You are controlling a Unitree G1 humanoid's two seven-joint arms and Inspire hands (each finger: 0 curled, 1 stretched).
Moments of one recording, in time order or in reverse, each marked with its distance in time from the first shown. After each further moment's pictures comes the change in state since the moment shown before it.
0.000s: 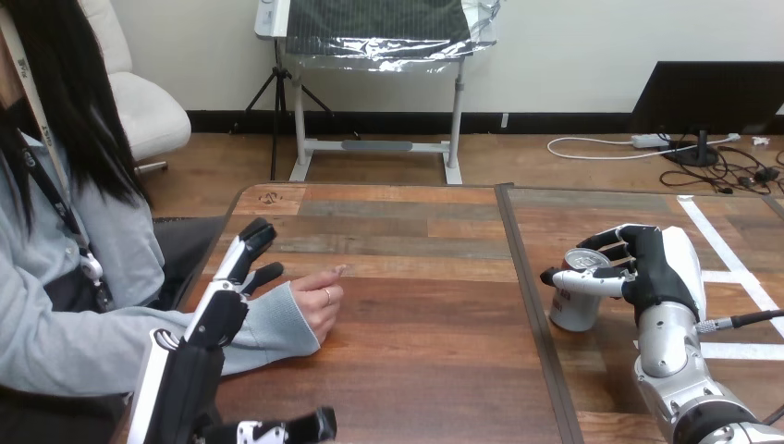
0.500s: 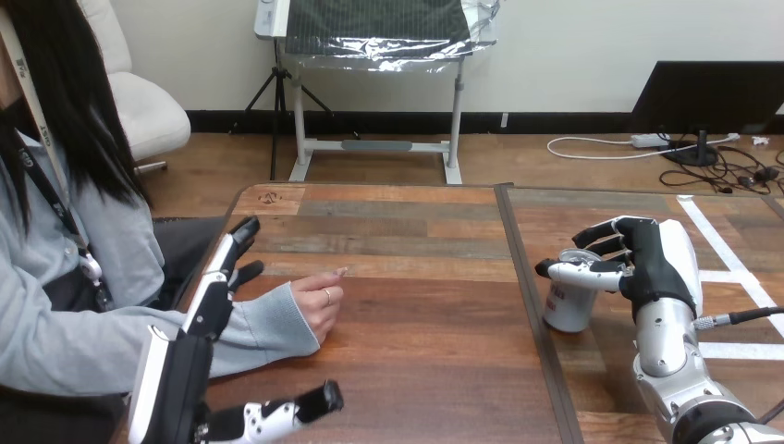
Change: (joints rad) left arm 0.015 -0.050 0.135 -0.072 0.239 0.120 0.145; right arm 0.000 0.001 0.000 -0.001 0.003 -0.046 0.000
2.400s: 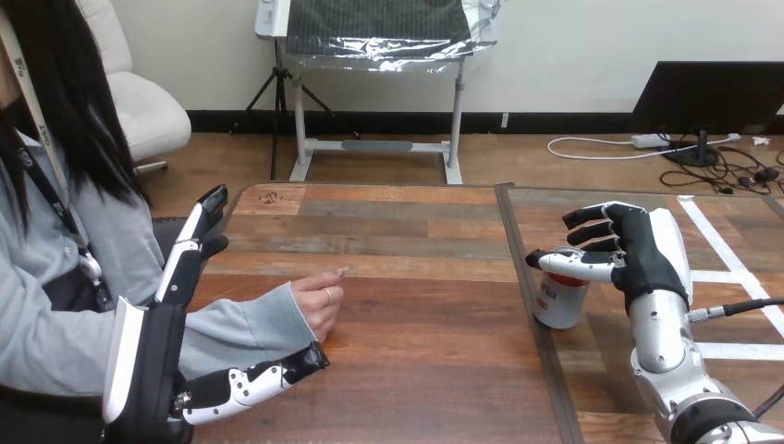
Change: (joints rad) left arm 0.003 0.053 0.015 -0.154 0.146 0.168 0.196; right arm 0.000 0.004 0.009 -0.020 0.020 -0.049 0.036
